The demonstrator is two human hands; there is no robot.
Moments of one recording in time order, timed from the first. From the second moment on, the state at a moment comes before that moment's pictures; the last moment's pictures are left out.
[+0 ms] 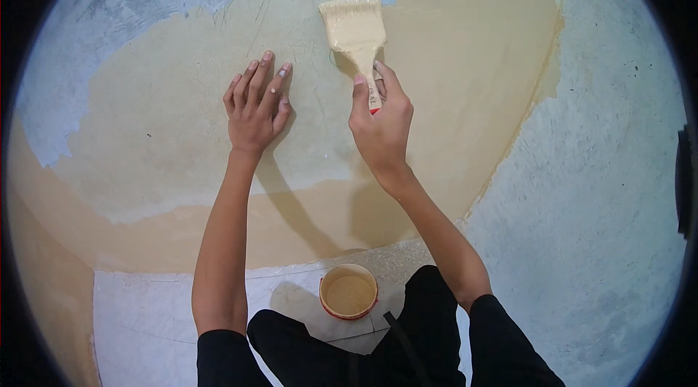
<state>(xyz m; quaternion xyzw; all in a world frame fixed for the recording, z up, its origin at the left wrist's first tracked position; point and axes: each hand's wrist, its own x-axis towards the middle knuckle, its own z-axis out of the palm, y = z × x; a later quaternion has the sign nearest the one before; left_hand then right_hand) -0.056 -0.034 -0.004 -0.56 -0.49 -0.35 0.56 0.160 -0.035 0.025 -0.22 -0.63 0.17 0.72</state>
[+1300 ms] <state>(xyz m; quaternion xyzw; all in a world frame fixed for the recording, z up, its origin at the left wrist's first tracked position) -0.060 -0.035 -0.015 -0.56 -0.49 -0.35 0.56 0.169 -0.048 -0.017 -0.24 -0.65 0.21 0.69</state>
